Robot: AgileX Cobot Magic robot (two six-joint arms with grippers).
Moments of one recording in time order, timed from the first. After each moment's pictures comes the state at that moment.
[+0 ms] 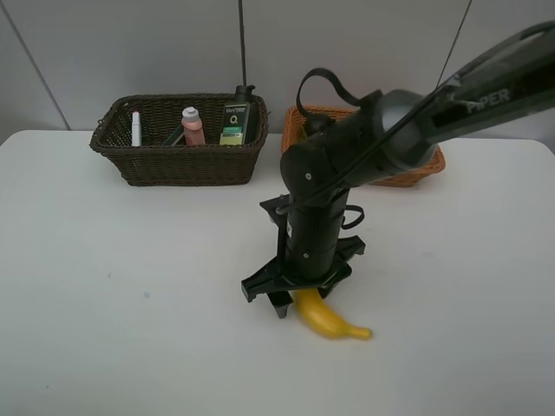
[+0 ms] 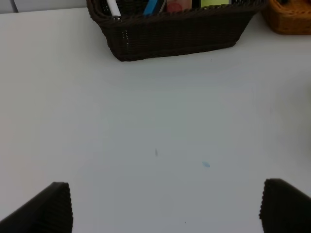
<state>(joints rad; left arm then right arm) -0.11 -0.01 -0.51 -0.09 1.07 0.03 0.82 2.06 -1.18 -0.01 0.80 0.32</state>
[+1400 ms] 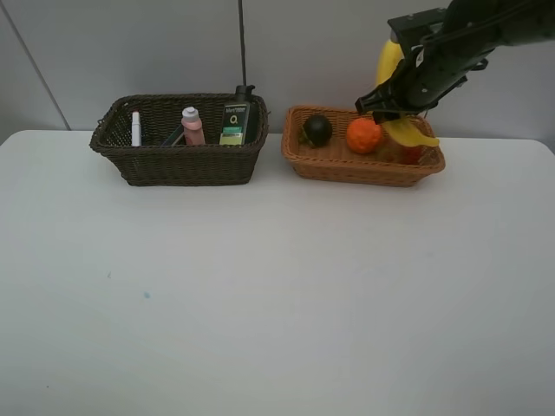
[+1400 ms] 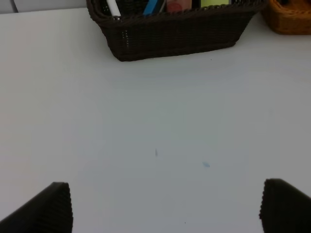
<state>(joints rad) -0.11 -0.01 -0.51 -0.09 1.07 0.03 0.28 1.96 -1.44 -0.26 0.50 0.06</state>
